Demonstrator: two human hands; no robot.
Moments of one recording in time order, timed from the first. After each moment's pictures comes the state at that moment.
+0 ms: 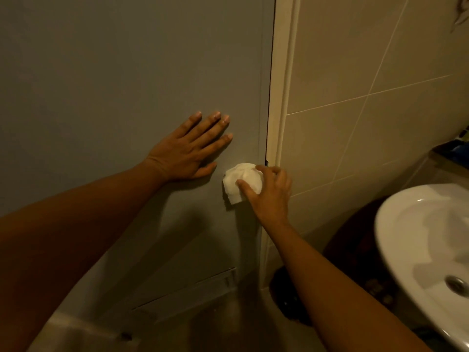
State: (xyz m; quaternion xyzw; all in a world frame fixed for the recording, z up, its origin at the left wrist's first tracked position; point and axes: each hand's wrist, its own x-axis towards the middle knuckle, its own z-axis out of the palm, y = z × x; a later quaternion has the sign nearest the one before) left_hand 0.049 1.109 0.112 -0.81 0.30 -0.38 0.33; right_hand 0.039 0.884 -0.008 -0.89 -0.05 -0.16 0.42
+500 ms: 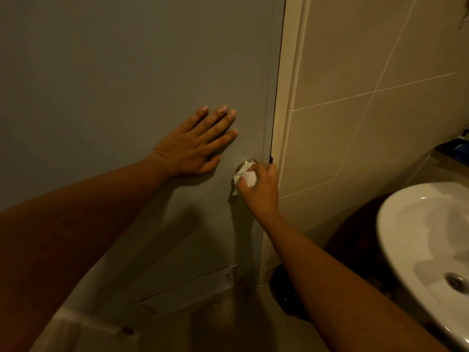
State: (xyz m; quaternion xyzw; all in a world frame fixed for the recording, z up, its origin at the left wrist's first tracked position) left_hand 0.044 1.108 0.116 -0.81 0.30 -0.37 0.34; right_hand 0.043 0.914 -0.003 -0.84 -0.06 -0.14 0.53
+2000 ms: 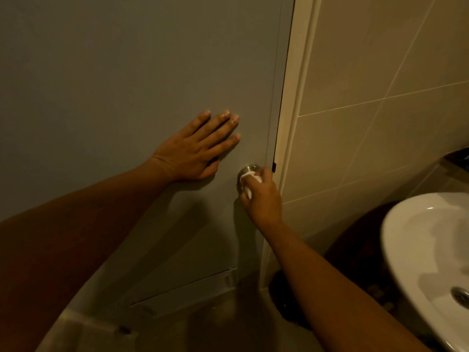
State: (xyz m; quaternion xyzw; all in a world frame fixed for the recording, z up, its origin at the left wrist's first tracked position) left_hand 0.047 1.108 0.112 -0.81 0.30 -0.38 0.33; right_hand 0.048 0.907 -0.018 -0.88 -0.17 -0.20 0.39
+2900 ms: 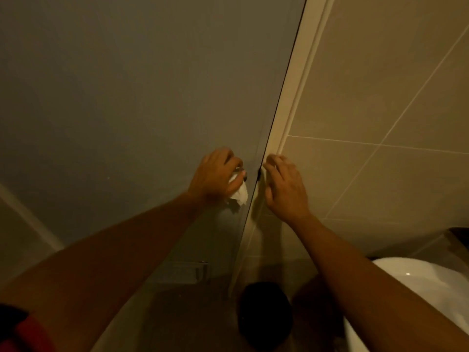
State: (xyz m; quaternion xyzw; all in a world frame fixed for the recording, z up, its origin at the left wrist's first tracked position) left_hand 0.011 0.973 0.054 -0.93 0.00 -0.35 -0.08; right_hand 0.107 0.785 0.041 -0.86 -0.42 -0.25 0.17
